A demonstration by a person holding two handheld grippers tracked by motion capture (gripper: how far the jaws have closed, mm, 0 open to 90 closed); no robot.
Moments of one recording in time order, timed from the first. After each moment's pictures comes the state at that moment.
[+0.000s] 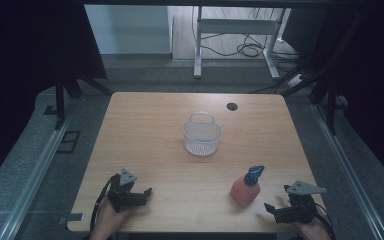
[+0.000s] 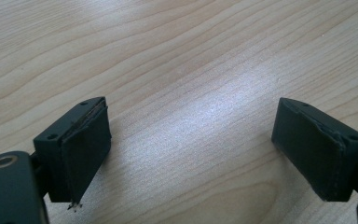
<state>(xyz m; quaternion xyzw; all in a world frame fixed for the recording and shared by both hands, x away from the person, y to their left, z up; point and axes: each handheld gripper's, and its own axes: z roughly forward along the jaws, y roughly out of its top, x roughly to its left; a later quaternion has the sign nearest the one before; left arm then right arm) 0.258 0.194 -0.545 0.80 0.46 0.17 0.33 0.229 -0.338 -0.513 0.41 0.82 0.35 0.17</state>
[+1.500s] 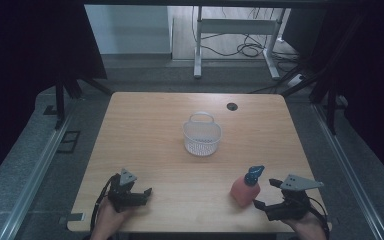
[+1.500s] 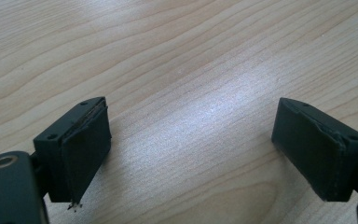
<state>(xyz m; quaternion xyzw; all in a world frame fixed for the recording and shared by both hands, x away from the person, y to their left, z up) 0.258 0.195 -0.545 0.81 0.46 0.17 0.33 0.227 -0.300 -0.466 0.35 0.82 0.43 0.13</state>
